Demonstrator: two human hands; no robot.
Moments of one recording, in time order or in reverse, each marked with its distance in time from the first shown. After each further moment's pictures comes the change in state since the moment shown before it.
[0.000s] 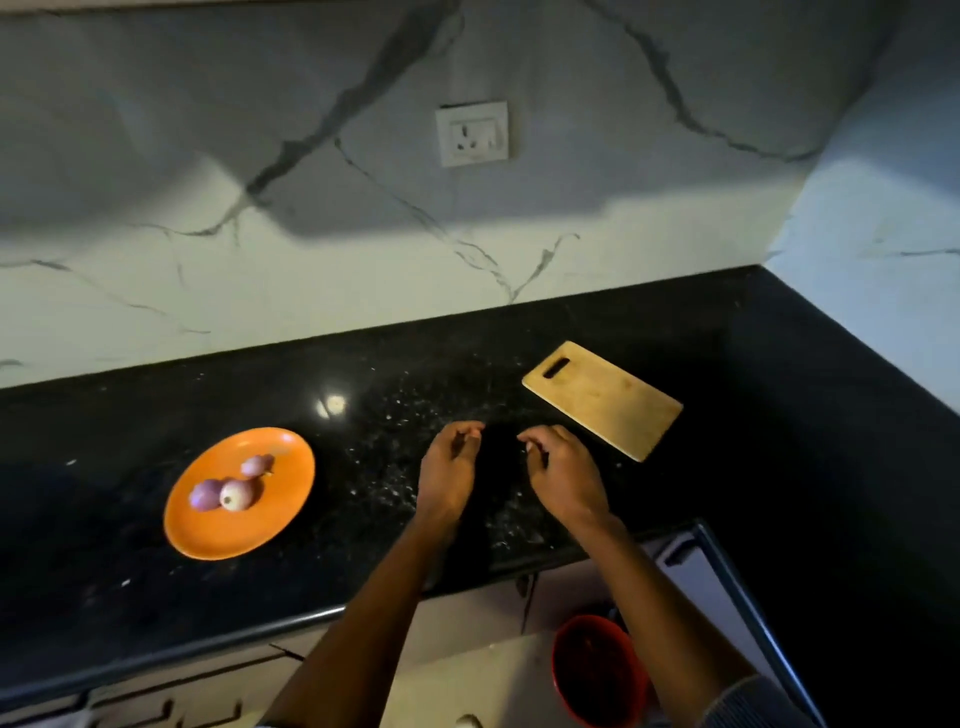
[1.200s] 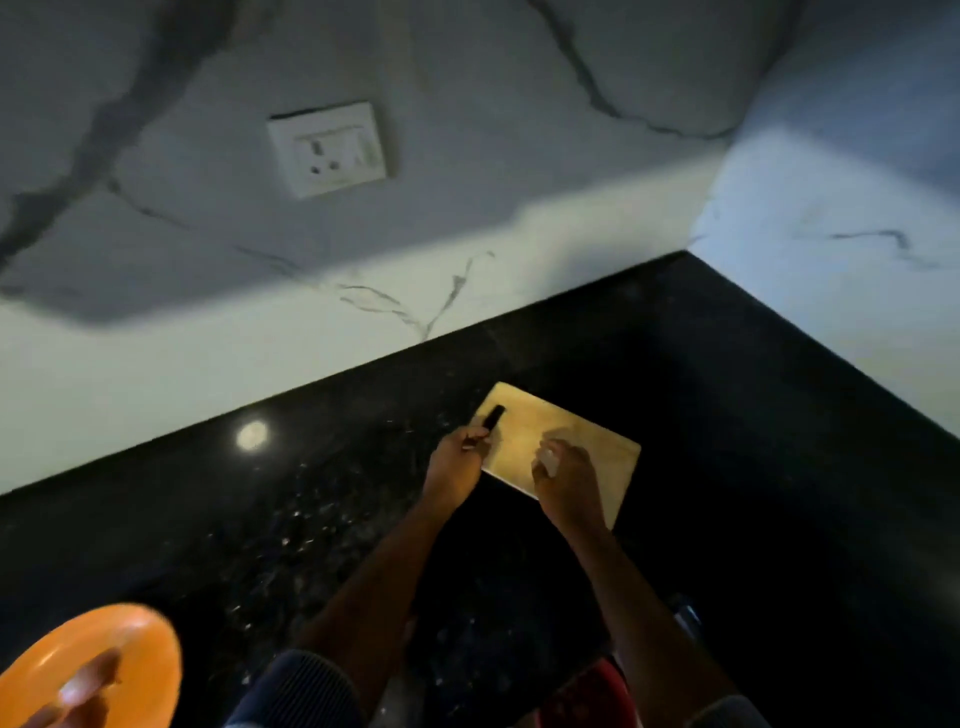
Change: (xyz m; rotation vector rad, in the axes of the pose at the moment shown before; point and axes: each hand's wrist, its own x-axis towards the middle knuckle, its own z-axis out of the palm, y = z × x) left_hand 0.197 0.017 0.129 0.295 -0.371 -0.115; right_hand 0.126 0.114 0.007 0.008 0.094 0.601
